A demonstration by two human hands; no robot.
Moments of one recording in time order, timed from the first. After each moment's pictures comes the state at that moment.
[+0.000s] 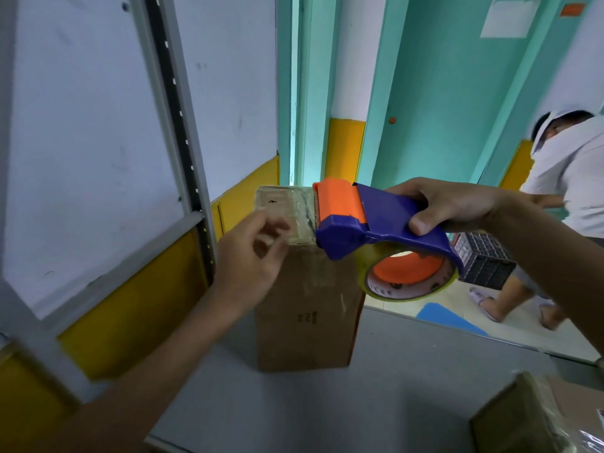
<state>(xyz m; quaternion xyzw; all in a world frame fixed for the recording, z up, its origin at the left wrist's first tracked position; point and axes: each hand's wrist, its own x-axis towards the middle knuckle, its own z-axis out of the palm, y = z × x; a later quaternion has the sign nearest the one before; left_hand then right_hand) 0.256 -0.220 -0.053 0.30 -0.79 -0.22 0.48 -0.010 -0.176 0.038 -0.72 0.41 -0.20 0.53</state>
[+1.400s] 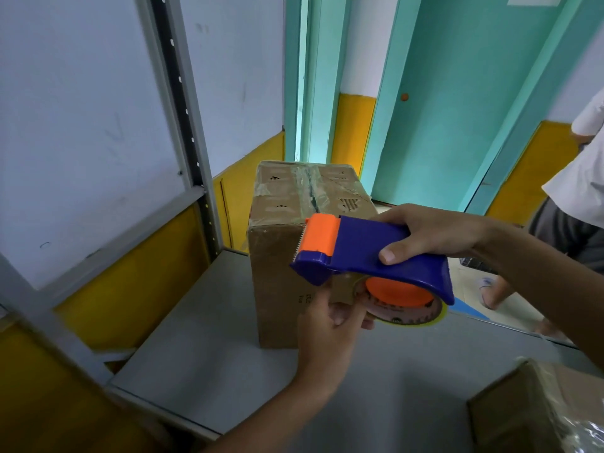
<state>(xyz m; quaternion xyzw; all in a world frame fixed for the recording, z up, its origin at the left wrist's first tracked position) 0.181 -0.131 -0.129 0.36 -0.58 -0.56 0.48 0.011 -0.167 -0.007 -0.70 0.51 -0.13 0.48</state>
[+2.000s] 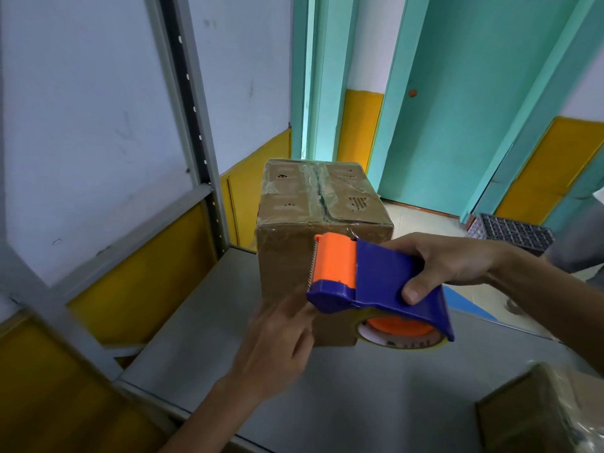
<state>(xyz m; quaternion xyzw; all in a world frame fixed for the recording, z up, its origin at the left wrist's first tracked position) 0.259 -0.170 -0.159 0.28 -0.89 -0.09 0.36 0.006 -0.157 -0.036 -0.67 0.45 -0.11 0.58</state>
